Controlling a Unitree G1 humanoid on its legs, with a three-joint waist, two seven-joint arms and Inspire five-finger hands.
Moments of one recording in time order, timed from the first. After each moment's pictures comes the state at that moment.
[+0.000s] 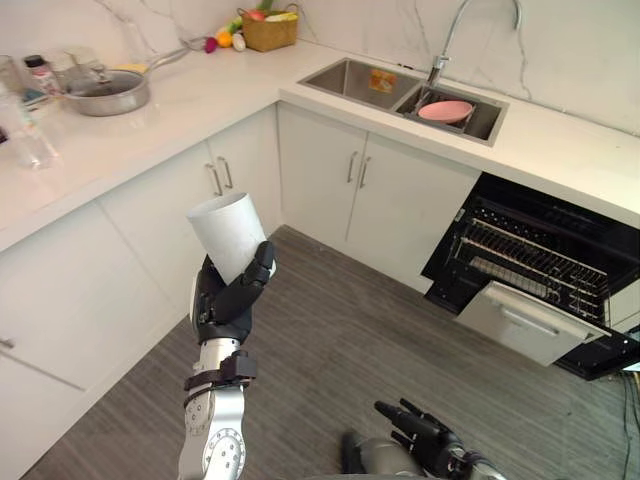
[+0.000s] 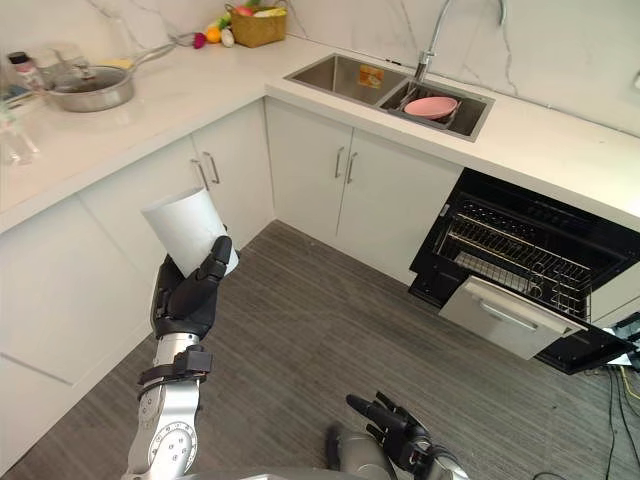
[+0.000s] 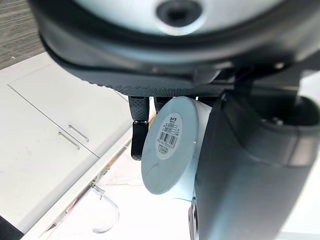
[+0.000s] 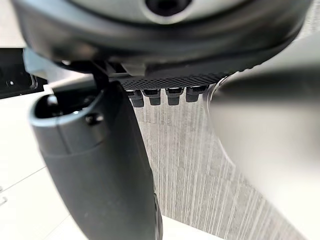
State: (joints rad) left arm 0.24 0.08 -0.10 -0.15 -0.67 -0.34 -0.02; right arm 0.12 -0.15 -0.10 0.87 0.43 0.20 0.34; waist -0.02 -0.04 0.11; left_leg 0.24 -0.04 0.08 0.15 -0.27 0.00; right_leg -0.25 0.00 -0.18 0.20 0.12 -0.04
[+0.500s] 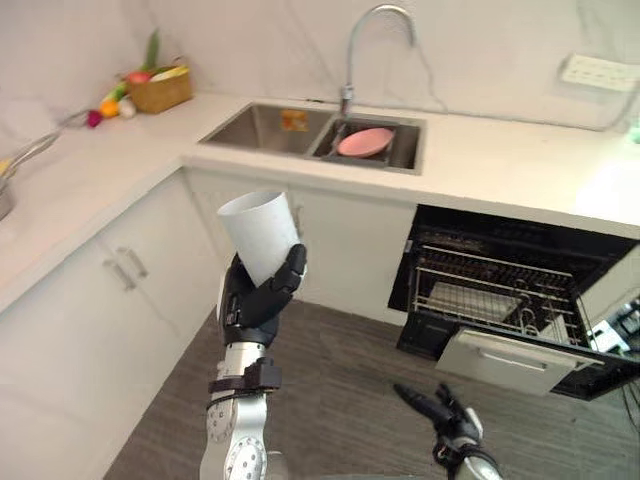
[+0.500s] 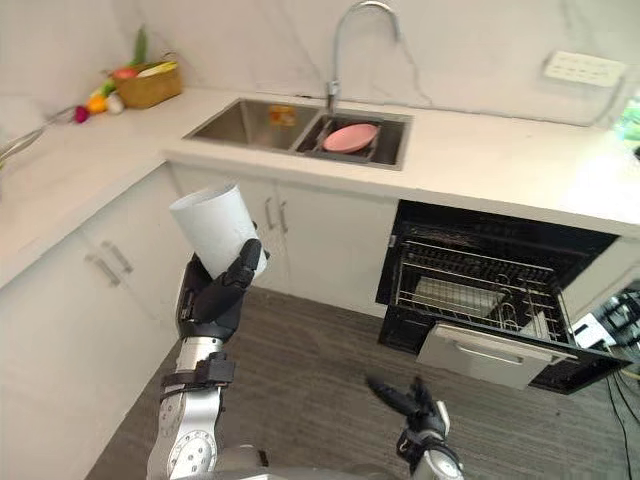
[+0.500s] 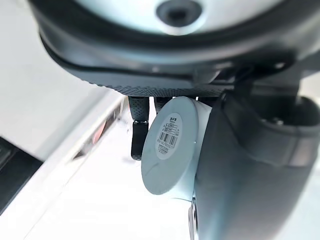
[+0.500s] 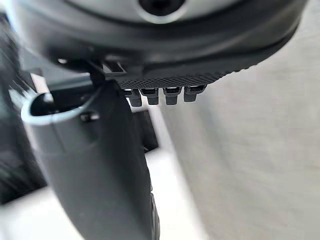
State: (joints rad) left arm 0.22 0.00 -0.19 -0.21 -0.61 -0.32 -0.09; right arm 0.25 -0.07 -0.19 0.54 0.40 -0.15 -0.09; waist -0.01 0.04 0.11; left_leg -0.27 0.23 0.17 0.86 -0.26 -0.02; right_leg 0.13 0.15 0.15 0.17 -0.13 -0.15
